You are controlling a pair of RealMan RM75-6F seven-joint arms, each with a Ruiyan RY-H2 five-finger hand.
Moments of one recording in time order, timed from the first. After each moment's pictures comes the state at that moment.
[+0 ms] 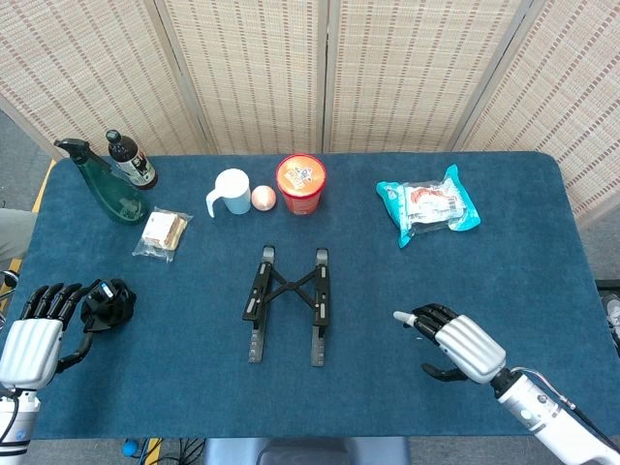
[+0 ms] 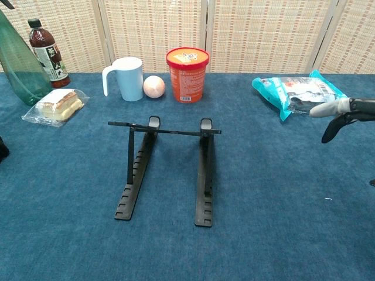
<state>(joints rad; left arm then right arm) -0.13 -1.14 -0.06 -1.68 1.49 1.47 0.19 0.37 -1.09 -0.07 -1.67 -1.86 1.18 0.25</state>
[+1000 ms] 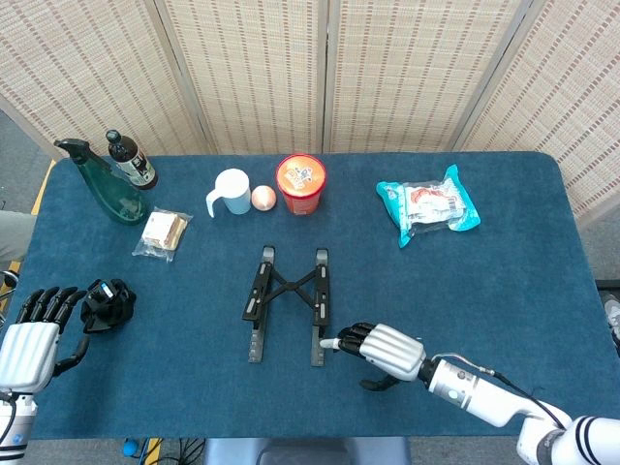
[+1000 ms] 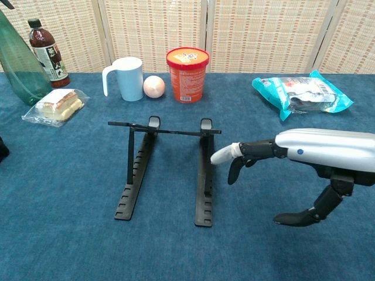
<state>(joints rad) -0.12 -1.12 -0.05 -1.70 1.48 1.48 0.21 0.65 -1.31 -0.09 -1.58 -1.90 1.00 0.36</state>
